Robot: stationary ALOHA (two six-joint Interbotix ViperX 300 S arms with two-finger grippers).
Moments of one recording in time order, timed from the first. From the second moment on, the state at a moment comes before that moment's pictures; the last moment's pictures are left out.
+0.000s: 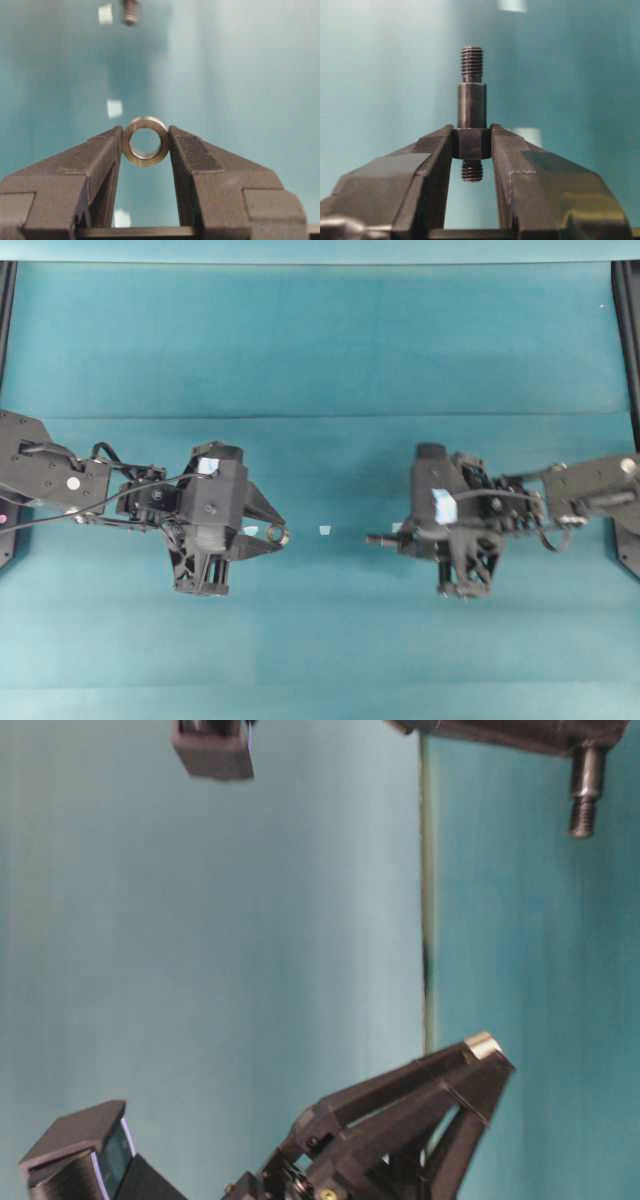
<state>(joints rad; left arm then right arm) -0.07 -0.09 0.77 0.02 -0.08 0.01 0.10 -0.10 0.91 0.05 0.06 0.11</state>
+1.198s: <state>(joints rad) -0.10 0.02 0.78 0.02 -0.39 -0.12 0.18 -0.04 0.99 0.06 -0.28 0.22</state>
